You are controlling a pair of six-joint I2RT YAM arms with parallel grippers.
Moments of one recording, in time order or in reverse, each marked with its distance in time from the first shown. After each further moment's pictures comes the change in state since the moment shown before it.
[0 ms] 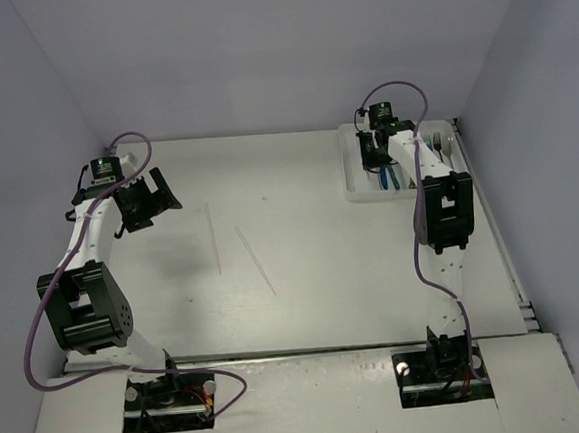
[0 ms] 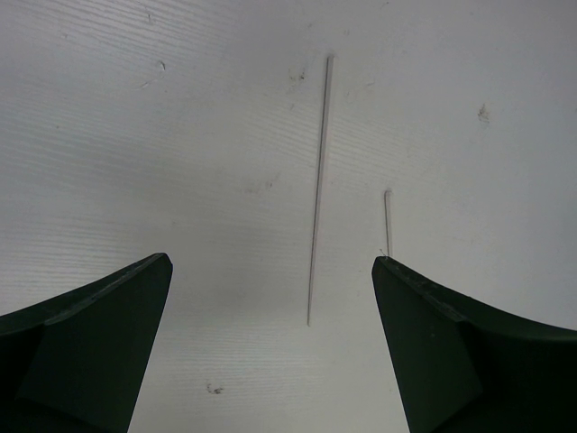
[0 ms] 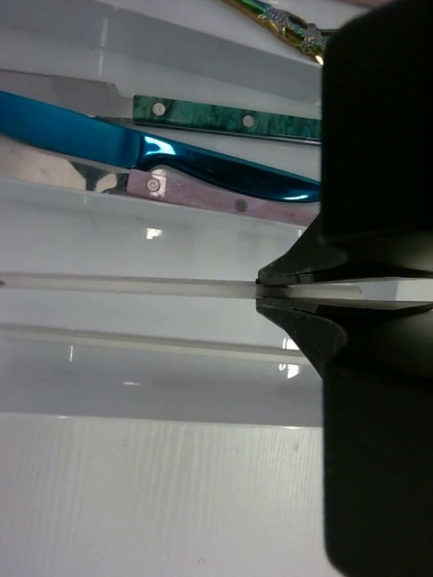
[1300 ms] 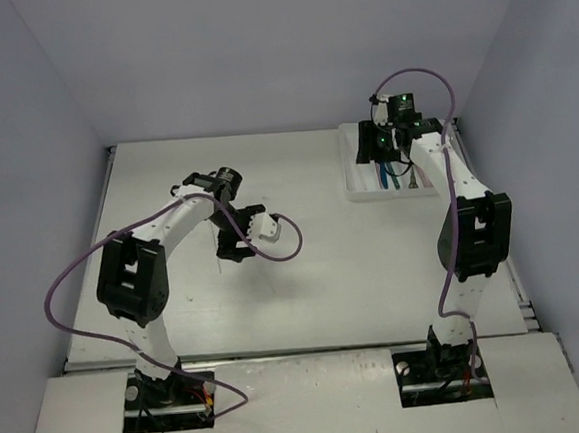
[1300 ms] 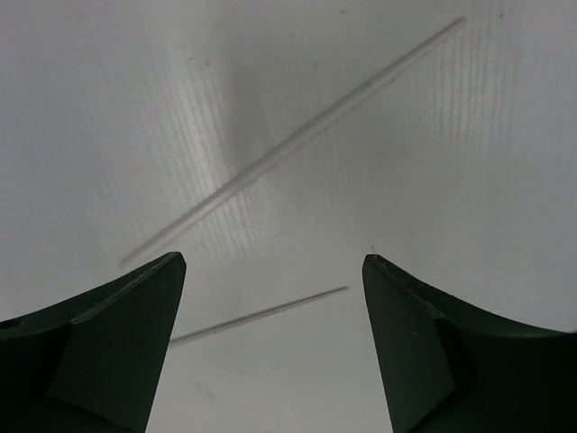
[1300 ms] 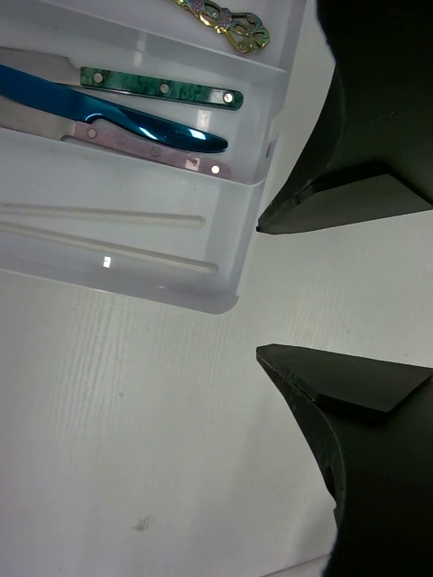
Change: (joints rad) left arm -0.583 0.170 0.067 -0.353 0.129 1.600; right arm -0.012 -0.366 -0.248 0.011 -0.176 0.048
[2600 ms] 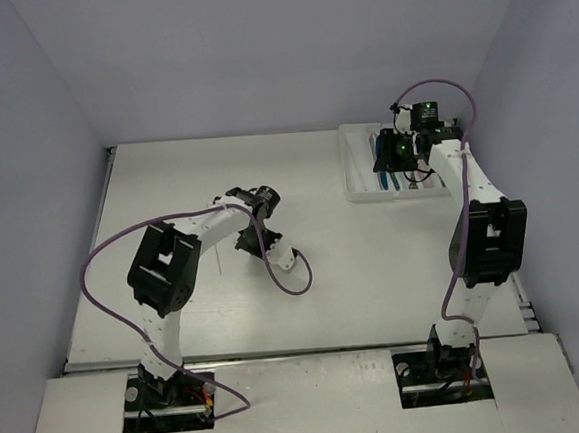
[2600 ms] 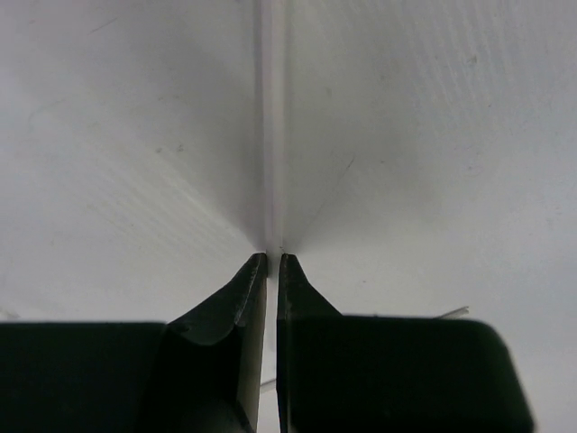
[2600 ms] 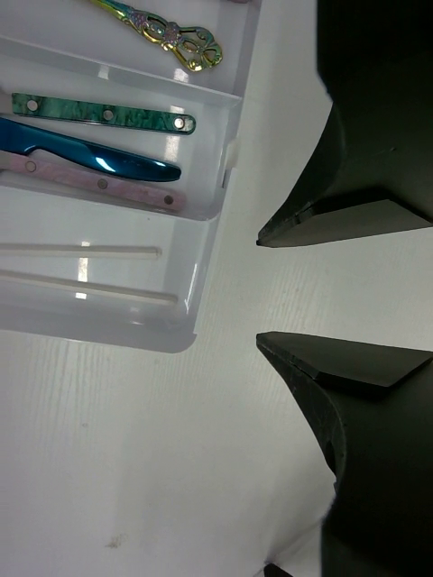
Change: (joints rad) left arm -0.181 0.217 0.061 0.060 -0.319 0.326; right arm -0.110 -0.052 -0.126 0.004 -0.110 -0.020
